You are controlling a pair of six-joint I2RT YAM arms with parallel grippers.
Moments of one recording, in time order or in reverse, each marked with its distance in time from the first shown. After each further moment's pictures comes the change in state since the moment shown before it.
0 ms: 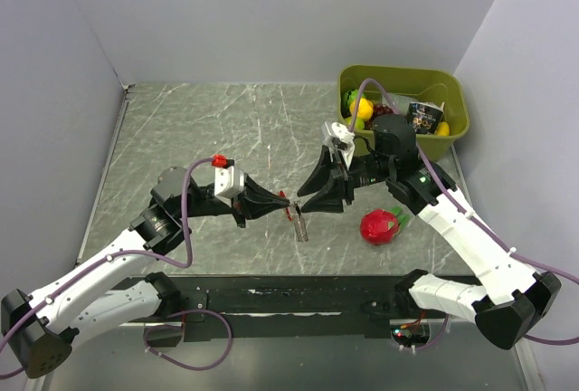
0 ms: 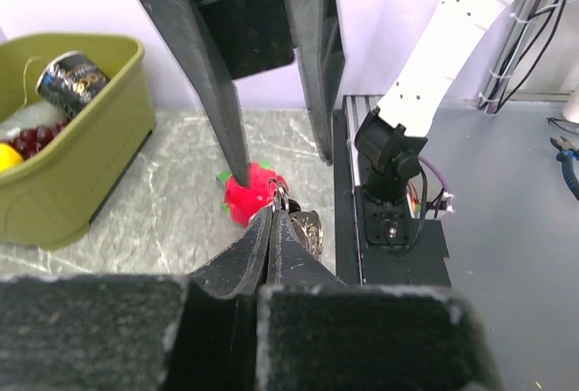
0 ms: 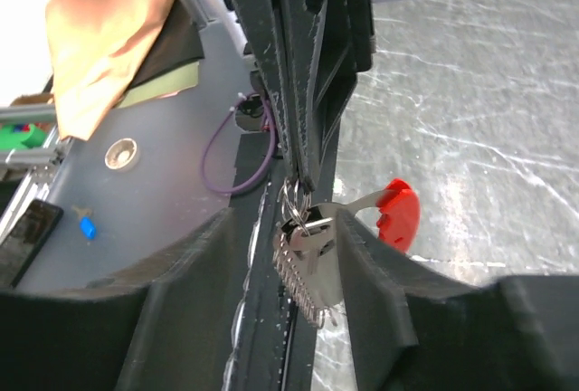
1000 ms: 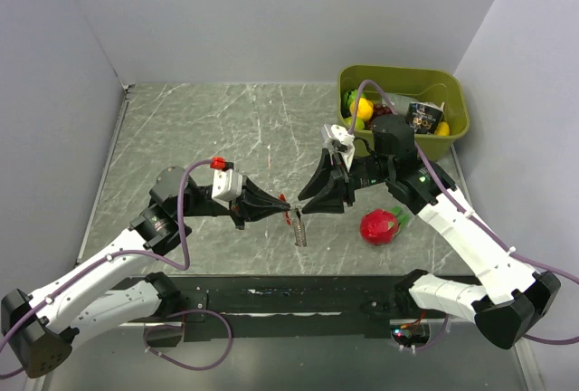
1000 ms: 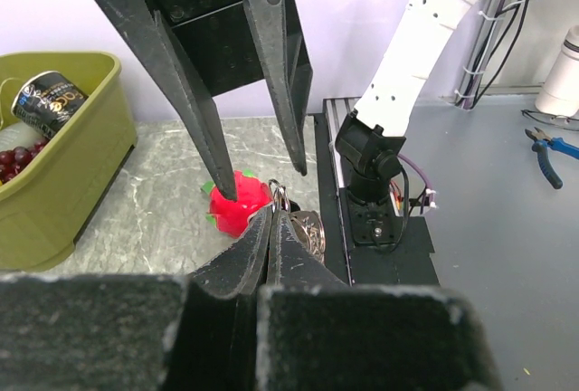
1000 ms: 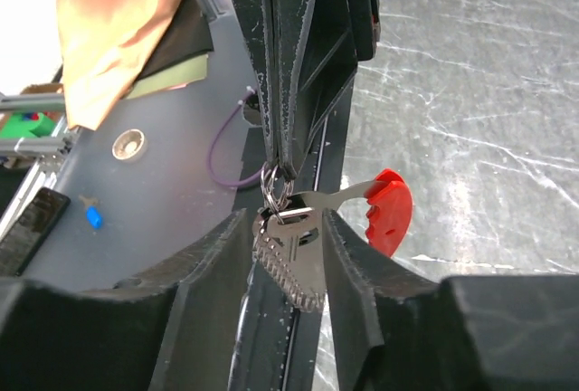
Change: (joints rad) left arm 0.000 0.003 0.005 0.032 0.070 -0.004; right arm -0.002 0.003 0.000 -0.032 -0.028 -0.034
